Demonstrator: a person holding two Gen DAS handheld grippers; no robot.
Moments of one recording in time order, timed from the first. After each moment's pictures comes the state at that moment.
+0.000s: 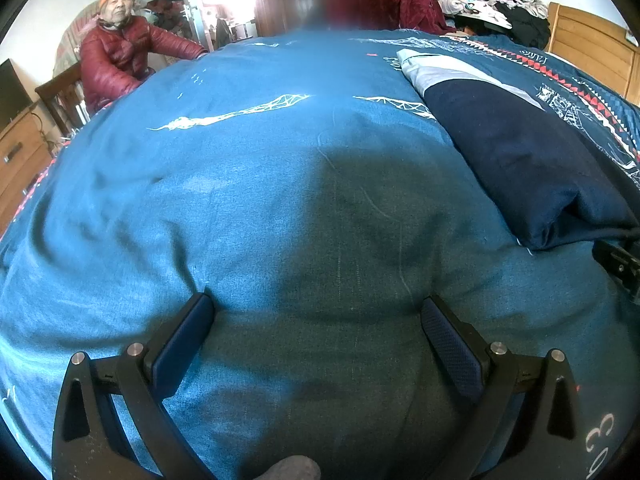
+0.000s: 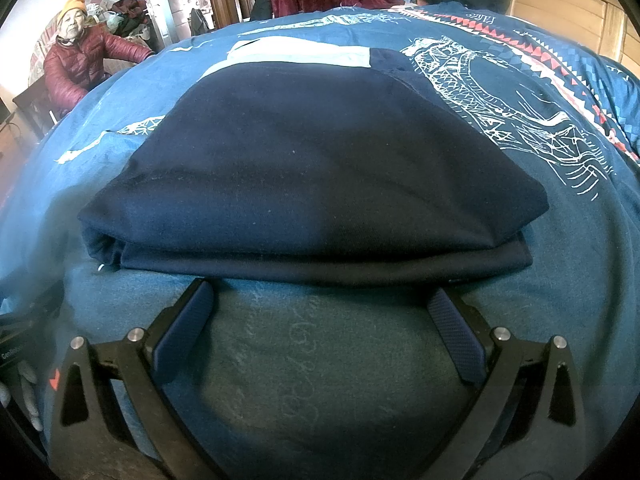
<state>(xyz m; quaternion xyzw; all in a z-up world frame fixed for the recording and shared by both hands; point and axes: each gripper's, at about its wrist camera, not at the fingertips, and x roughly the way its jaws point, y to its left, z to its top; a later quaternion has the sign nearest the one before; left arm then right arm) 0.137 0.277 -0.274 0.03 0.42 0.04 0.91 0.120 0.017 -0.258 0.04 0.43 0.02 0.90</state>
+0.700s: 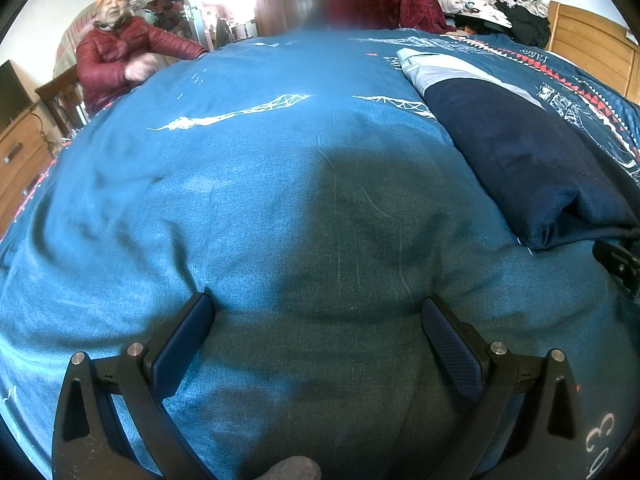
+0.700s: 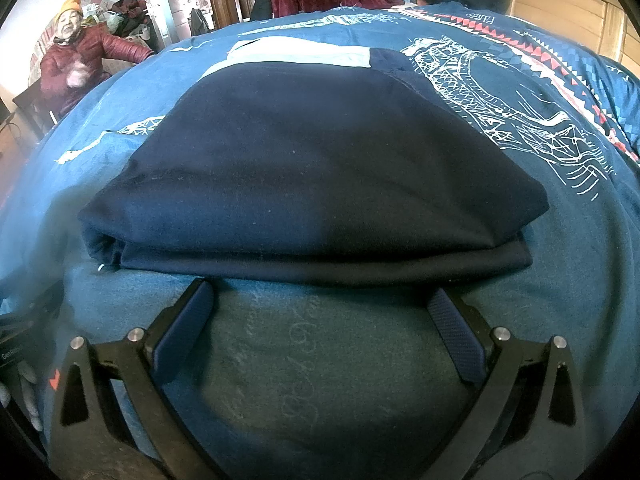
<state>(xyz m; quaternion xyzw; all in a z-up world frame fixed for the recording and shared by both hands) 0.138 0.278 -0.274 0.03 0.42 0.04 0.91 0.120 0.017 -0.259 0.04 0.43 0.02 0.90</state>
